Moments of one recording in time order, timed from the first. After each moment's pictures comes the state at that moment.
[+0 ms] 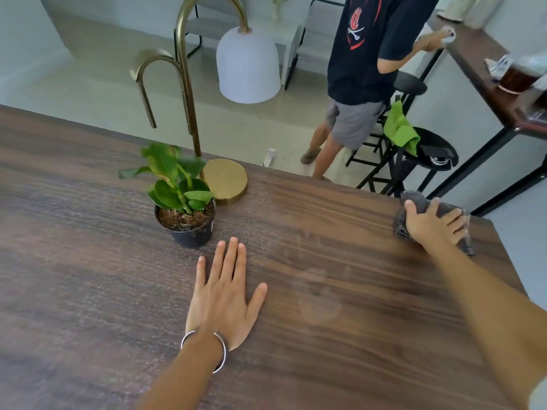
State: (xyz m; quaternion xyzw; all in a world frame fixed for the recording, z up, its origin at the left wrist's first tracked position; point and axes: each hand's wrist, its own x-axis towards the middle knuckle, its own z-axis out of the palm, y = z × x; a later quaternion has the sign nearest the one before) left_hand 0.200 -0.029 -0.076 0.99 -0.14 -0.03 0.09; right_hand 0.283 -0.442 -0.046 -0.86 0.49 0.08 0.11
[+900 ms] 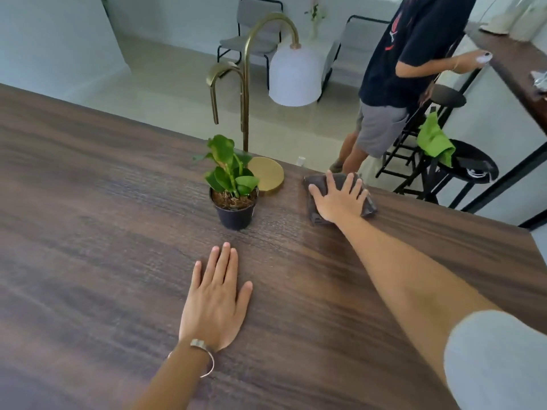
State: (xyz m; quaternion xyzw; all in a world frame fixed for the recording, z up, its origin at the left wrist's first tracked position) left_hand 0.155 0.039 -0.072 0.99 -0.08 0.00 0.09; right_hand 0.348 -0.223 -0.053 -0.98 0.17 0.08 0.09
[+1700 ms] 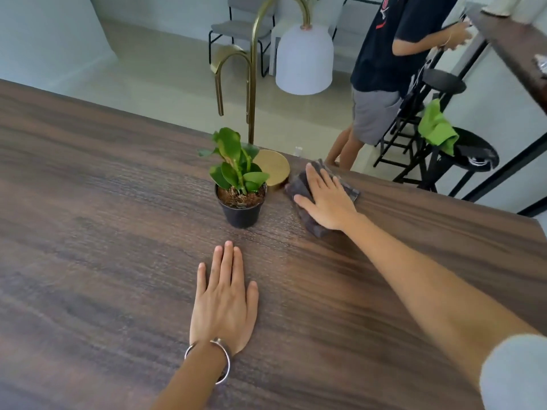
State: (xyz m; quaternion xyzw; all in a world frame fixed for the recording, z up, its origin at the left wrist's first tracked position) left_hand 0.155 0.041 -0.074 0.99 -0.06 -0.01 0.10; right_hand 0.337 -0.203 -0.062 -0.99 -0.08 0.06 0.08
